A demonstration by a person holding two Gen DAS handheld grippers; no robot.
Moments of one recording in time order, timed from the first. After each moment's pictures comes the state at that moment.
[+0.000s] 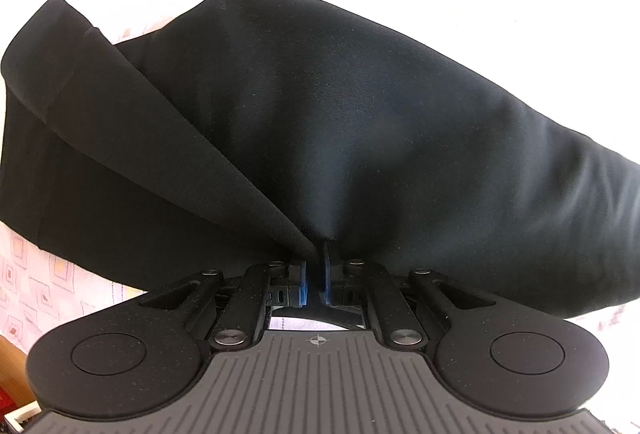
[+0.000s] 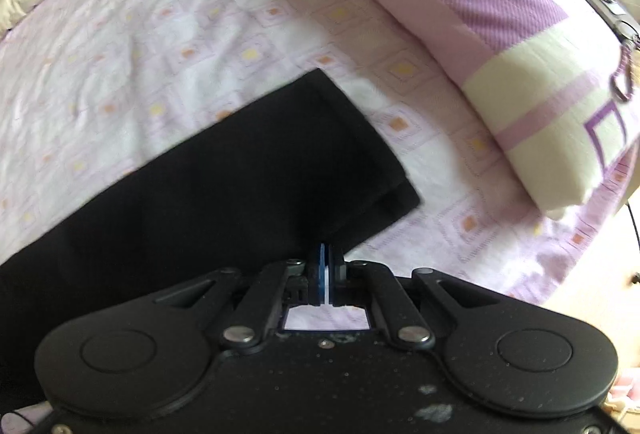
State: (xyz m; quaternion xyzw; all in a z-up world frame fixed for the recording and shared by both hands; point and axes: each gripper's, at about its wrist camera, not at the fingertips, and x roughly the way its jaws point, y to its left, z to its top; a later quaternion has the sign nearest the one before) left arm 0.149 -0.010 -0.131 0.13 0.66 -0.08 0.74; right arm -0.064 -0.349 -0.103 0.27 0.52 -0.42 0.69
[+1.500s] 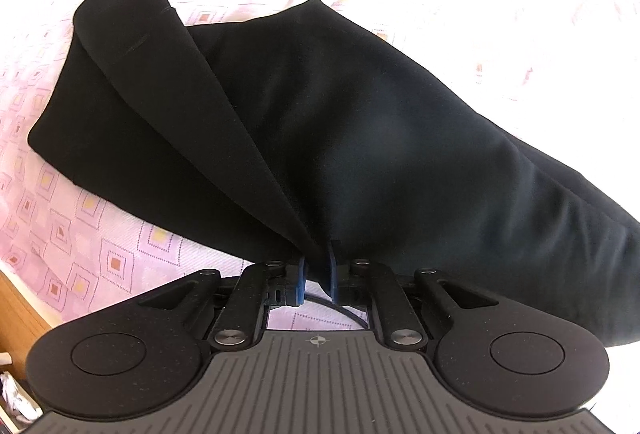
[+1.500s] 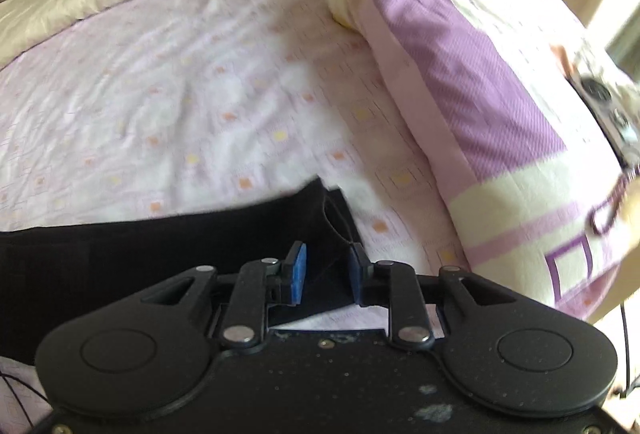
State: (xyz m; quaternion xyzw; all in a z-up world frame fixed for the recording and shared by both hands) left arm 0.110 0.024 -0.102 0.06 0.62 -0.02 0.78; right arm -0.061 -0.341 -0.050 0.13 0.47 -0.32 0.81
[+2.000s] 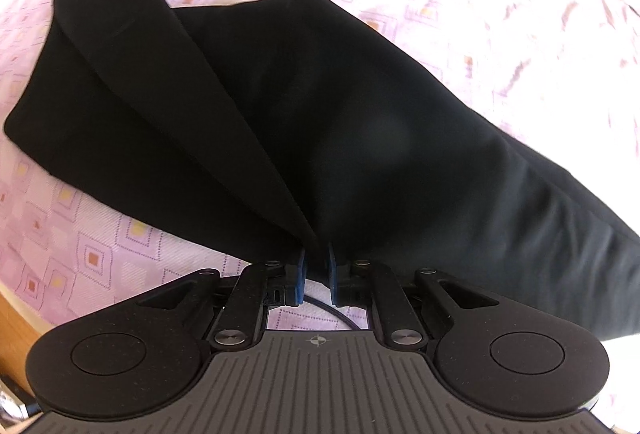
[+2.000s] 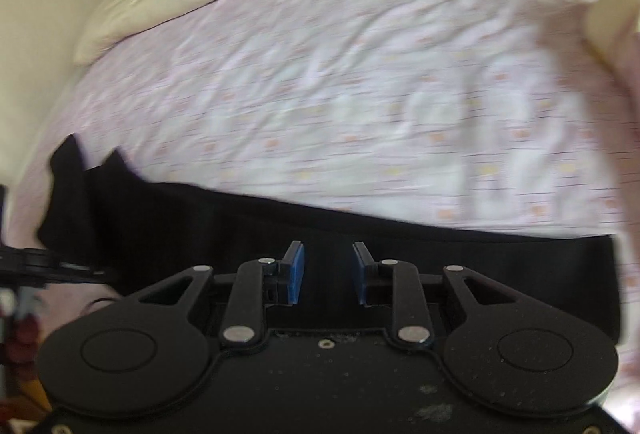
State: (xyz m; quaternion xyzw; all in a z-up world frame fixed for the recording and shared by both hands) left arm 0.122 0.043 -0.123 0.04 0.64 -0.06 0.76; right arm 0.043 -0.236 -0.051 0.20 0.51 -0.03 0.84
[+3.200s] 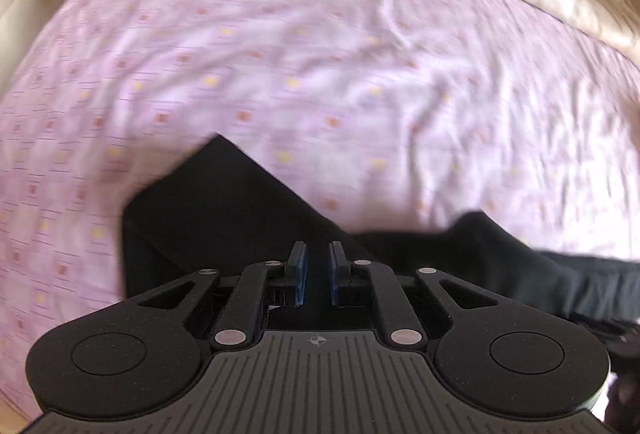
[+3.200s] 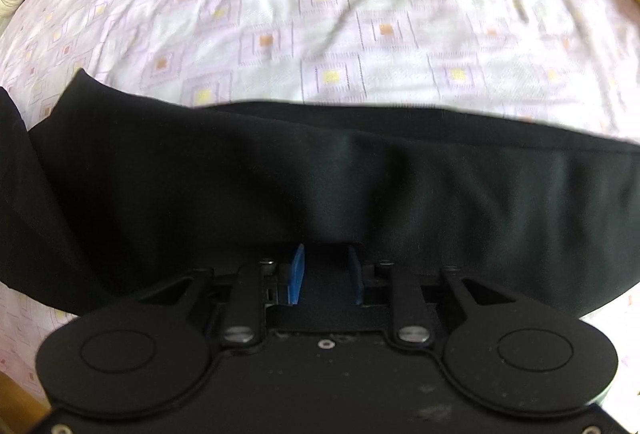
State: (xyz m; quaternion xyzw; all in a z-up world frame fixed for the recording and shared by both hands) left arm 0.327 0.214 -0.038 0.07 0.59 -0.16 0.79; right arm 0.135 -0.076 -0.114 0.16 0.59 -0.18 0.77
